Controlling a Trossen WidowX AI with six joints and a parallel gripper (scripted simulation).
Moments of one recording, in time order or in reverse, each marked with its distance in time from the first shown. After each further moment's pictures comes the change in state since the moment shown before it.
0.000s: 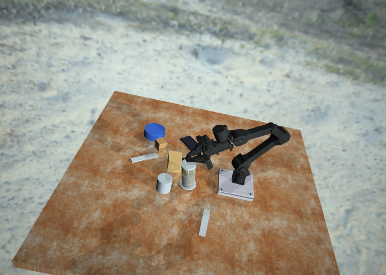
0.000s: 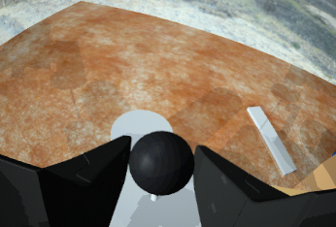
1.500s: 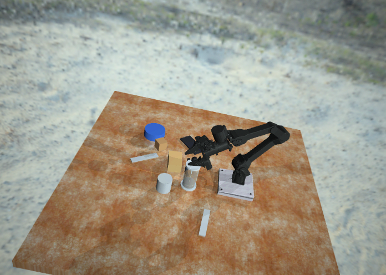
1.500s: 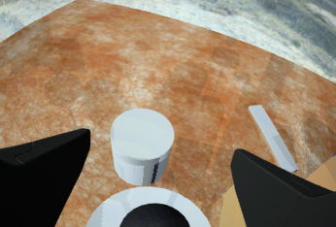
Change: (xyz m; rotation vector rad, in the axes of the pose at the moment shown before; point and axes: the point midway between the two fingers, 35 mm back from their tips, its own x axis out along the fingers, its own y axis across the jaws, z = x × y) arm 0.004 0.001 0.001 -0.002 0.007 -0.001
